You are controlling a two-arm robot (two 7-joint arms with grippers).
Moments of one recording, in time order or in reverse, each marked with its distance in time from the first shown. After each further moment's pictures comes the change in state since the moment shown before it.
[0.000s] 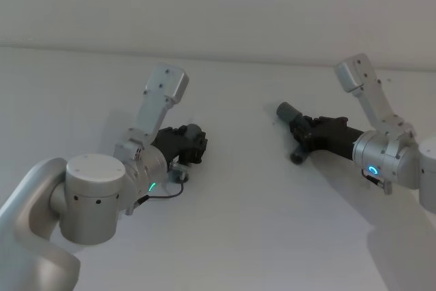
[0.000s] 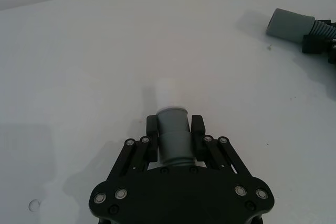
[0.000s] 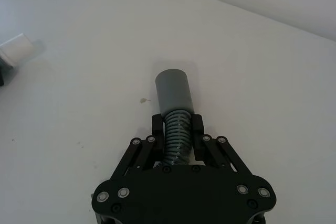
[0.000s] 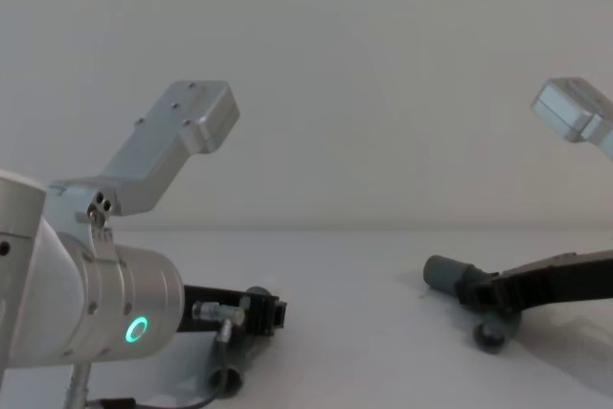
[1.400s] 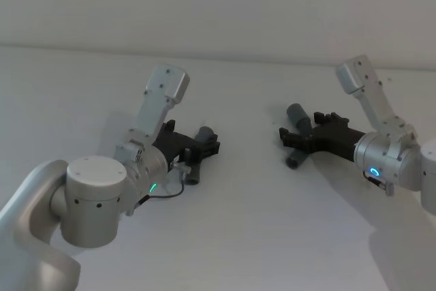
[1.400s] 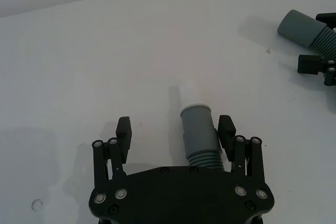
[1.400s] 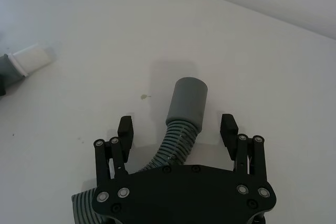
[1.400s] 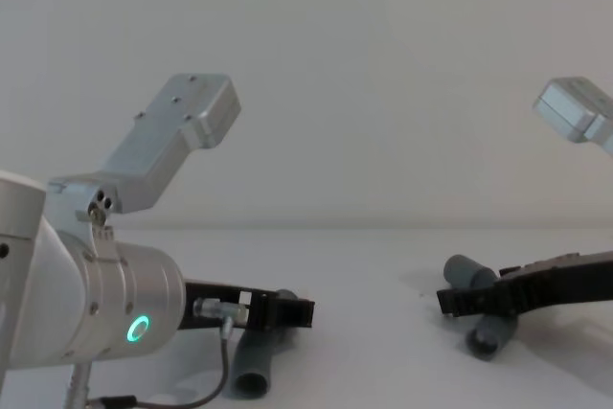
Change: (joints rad) left arm 0.008 0.005 0.009 -0.015 0.004 -0.015 0.019; right arm -0.011 0.006 0.004 -0.017 -0.007 -0.001 0.003
